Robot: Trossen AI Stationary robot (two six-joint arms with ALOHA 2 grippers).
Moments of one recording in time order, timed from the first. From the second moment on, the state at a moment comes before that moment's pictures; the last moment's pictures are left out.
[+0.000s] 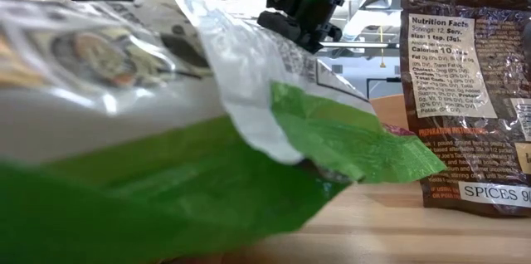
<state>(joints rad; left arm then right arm) -0.14 0.89 0.63 -0.51 -0.83 -0.64 0.03 1.85 1.50 -0.74 0.64 0.43</state>
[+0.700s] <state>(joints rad) -0.14 0.89 0.63 -0.52 -0.83 -0.64 0.02 1.85 1.40 -0.61 0.59 0.46</state>
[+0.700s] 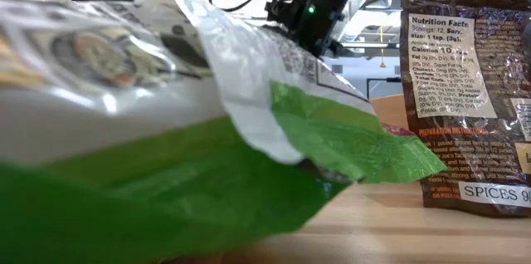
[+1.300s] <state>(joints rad) -0.14 0.89 0.63 -0.52 -0.83 -0.64 -0.05 1.85 1.34 -0.46 0.50 0.43</state>
